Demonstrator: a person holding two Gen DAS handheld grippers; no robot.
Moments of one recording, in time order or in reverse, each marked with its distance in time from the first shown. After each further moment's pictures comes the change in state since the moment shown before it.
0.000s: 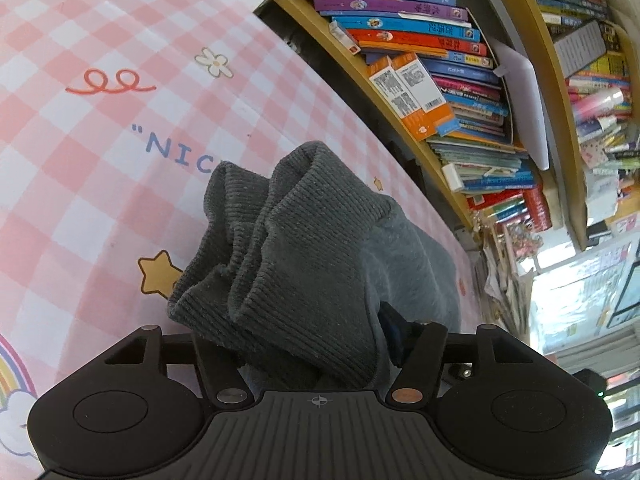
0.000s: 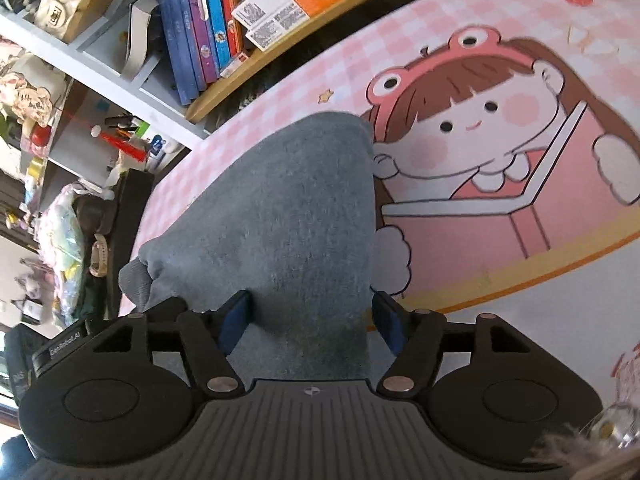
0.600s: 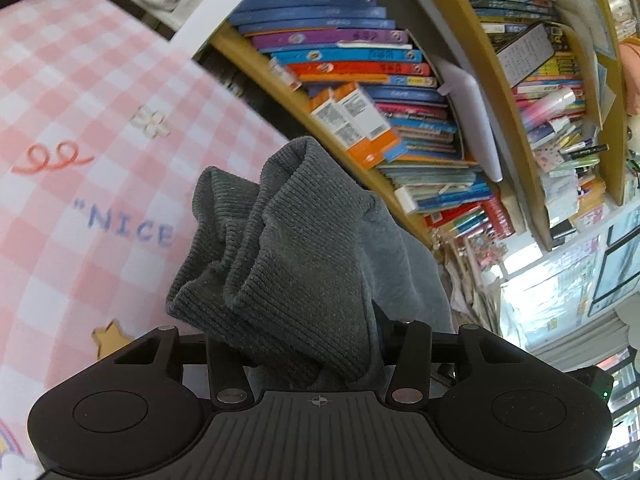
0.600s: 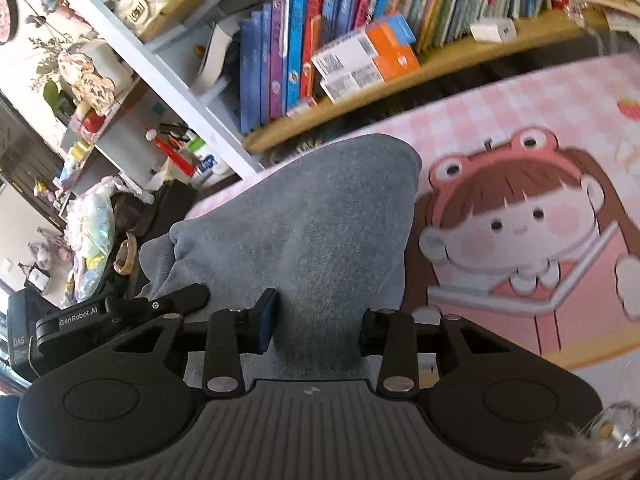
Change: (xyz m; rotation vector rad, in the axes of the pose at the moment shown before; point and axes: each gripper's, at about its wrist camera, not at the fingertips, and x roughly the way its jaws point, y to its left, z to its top) left arm -0.009 -0.032 0.023 0.118 -0.088 -0.089; right arm -0.022 0.035 0.023 -0.230 -0.145 0.056
